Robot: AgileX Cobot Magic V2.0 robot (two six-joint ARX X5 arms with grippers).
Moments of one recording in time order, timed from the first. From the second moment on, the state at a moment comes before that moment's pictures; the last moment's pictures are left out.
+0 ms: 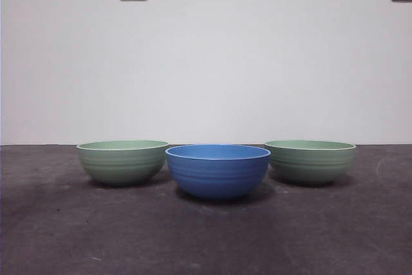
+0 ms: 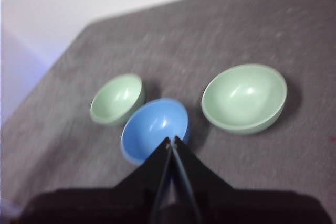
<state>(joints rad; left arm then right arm) 0.03 0.43 0.68 -0.60 0.67 -0.13 0.01 0.60 0.84 -0.71 -0.53 0.15</state>
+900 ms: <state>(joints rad) 0.03 0.63 0.87 -0.84 0.68 0.06 0.05 0.86 1.04 -1.00 -0.48 -0.01</state>
